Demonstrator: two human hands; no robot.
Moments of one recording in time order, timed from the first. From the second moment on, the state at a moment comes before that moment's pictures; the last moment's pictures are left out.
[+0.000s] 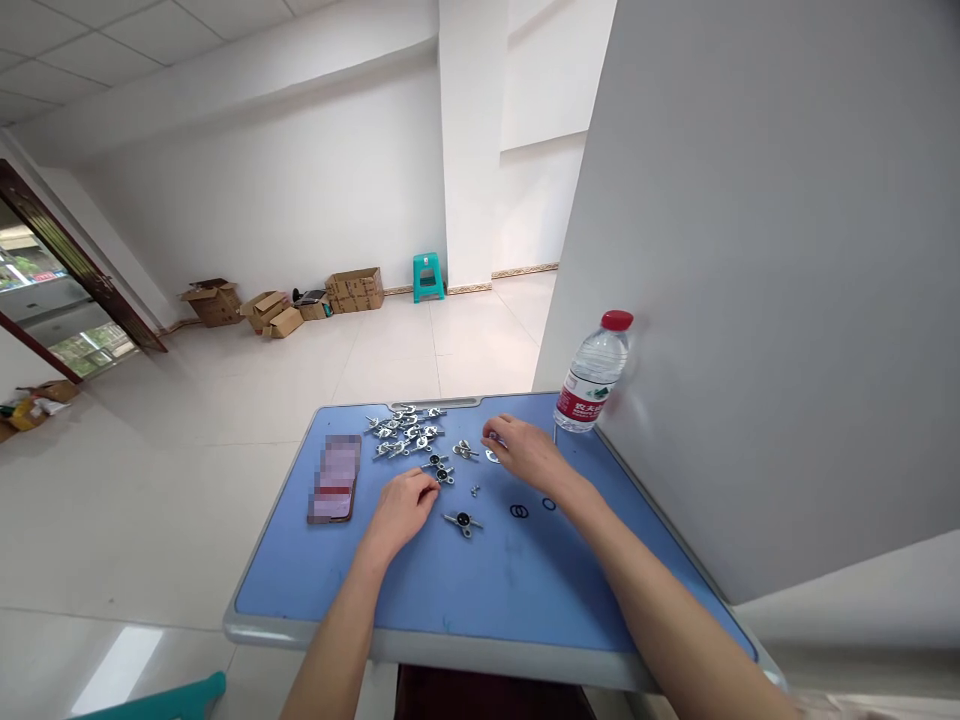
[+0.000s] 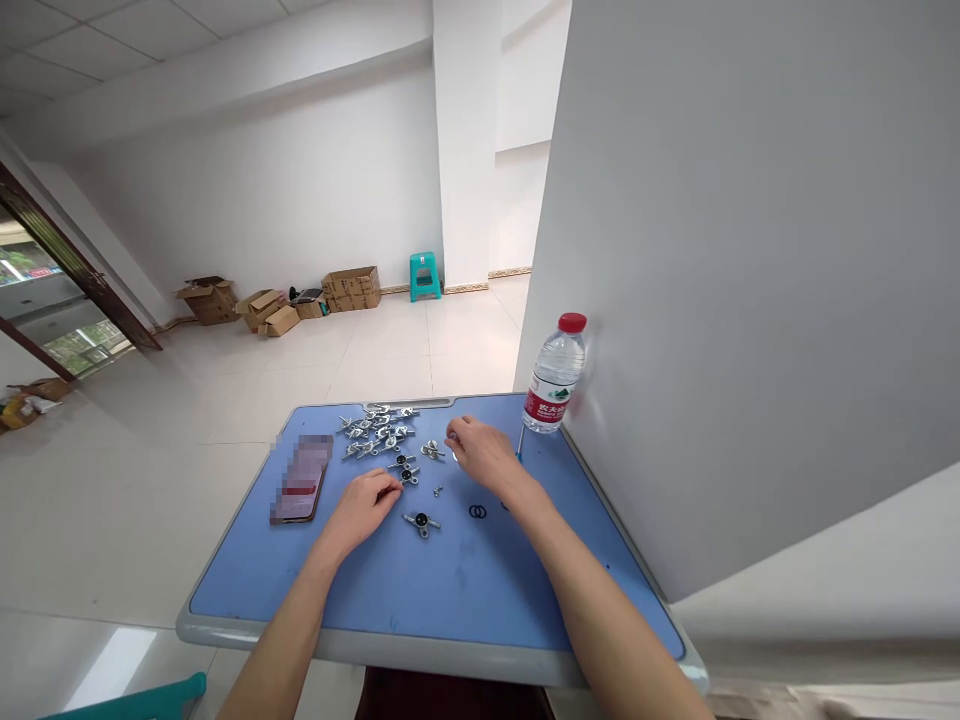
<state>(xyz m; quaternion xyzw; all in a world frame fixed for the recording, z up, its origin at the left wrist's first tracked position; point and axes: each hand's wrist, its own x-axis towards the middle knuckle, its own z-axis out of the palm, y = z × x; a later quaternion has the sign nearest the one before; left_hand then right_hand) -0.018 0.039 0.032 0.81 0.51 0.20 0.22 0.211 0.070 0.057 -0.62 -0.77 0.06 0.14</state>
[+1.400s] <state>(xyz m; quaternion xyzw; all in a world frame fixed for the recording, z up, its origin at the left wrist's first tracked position) -0.010 0.033 0.034 0.83 0.41 0.15 0.34 0.216 0.046 0.070 -0.49 -0.81 0.28 0.16</state>
